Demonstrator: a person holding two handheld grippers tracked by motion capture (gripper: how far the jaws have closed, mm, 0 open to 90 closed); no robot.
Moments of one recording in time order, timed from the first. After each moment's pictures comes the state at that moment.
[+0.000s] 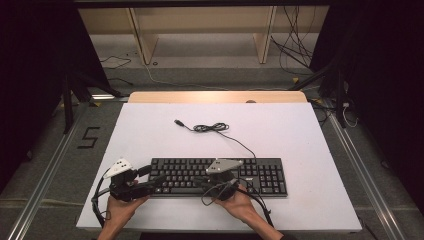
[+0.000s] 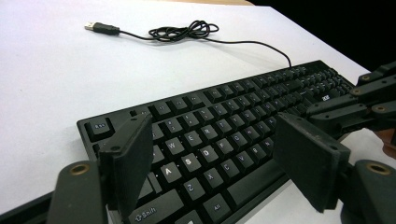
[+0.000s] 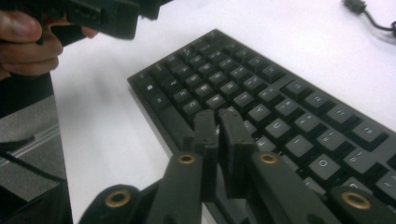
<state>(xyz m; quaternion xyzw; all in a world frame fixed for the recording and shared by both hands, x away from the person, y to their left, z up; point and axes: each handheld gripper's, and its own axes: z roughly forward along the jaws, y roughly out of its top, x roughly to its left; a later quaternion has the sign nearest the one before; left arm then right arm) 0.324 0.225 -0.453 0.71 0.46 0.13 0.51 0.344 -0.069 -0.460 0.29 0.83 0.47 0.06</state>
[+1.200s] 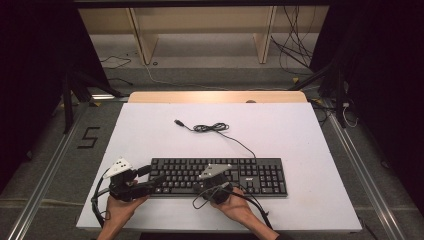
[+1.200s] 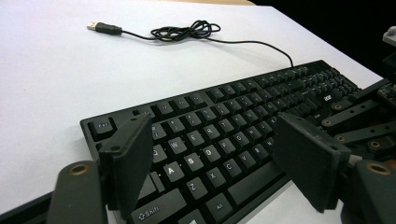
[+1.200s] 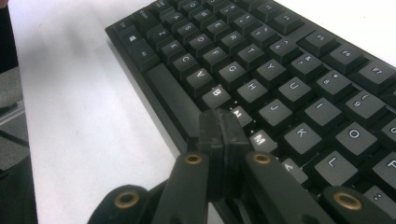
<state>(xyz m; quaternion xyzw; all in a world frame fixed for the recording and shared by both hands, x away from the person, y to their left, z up) 0.324 0.227 -0.453 0.71 0.46 0.13 0.51 0.347 -0.056 -0.484 0.29 0.87 0.40 0.06</state>
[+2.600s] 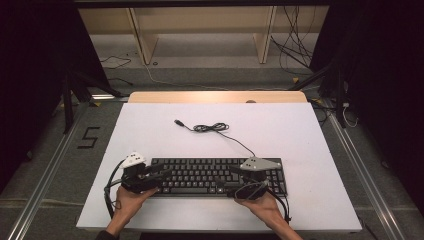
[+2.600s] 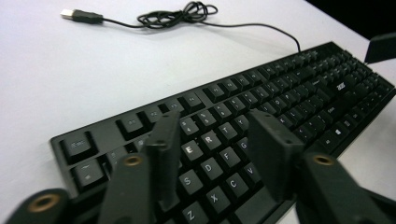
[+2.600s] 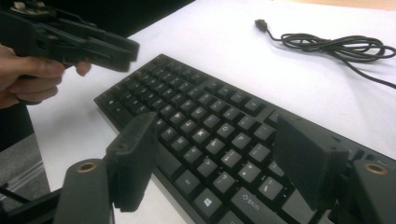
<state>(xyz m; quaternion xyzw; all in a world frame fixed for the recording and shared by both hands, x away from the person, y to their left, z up) 0.353 0.202 -0.459 0.75 0.44 0.11 0.48 0.335 -0.142 -0.444 0.36 0.78 0.50 0.10</state>
